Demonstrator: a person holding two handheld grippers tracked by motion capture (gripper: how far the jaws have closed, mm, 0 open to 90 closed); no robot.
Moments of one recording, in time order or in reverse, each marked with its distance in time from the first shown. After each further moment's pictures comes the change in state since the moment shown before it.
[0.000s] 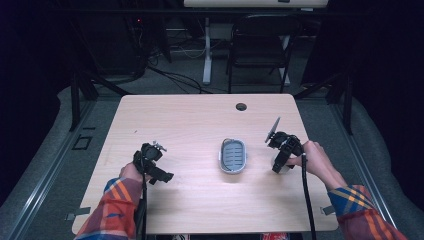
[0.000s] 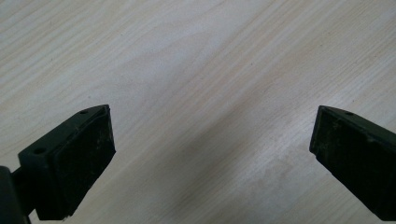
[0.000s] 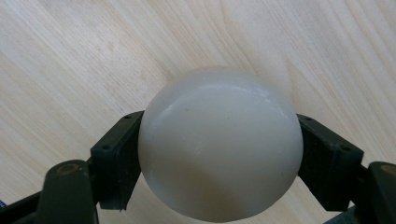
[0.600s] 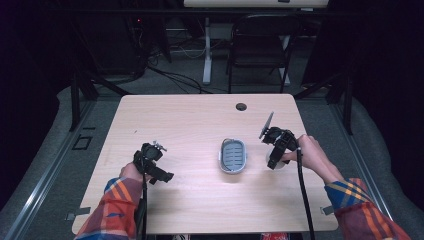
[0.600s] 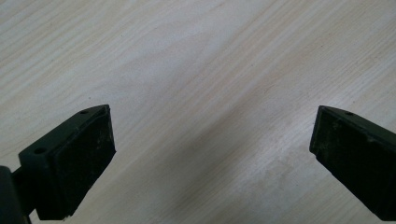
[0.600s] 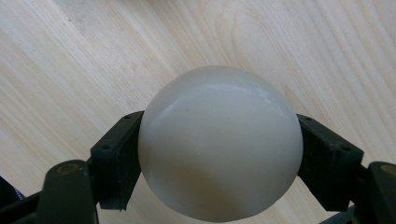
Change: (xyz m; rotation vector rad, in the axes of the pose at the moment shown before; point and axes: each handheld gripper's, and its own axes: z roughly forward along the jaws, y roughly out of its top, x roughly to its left) left arm 0.000 0.001 0.000 0.003 -0.001 0.002; right arm 0.009 0.019 -0.018 0.006 0.000 -0.052
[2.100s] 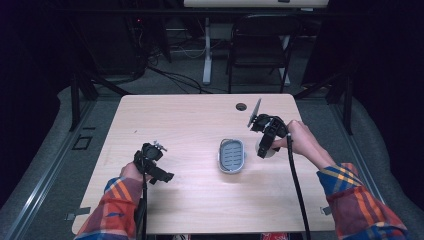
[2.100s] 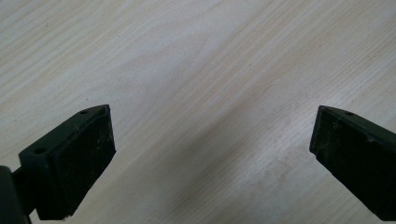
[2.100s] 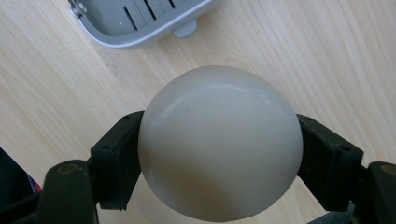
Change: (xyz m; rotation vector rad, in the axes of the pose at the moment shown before) left arm 0.000 0.001 0.001 0.006 -0.007 0.007; right arm 0.008 0.040 -0.037 -0.027 -0.007 -0.066
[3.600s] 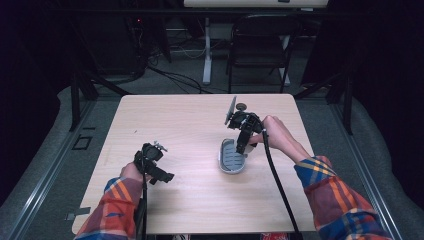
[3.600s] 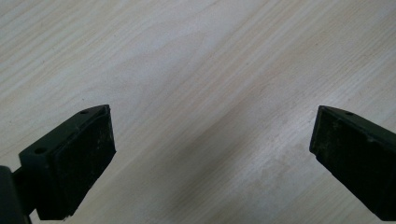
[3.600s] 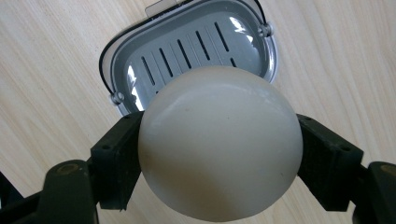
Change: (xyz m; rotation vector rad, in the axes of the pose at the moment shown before) left arm 0.000 0.000 0.000 0.001 -0.010 0.002; right arm 0.020 0.062 0.008 -0.018 0.007 -0.088
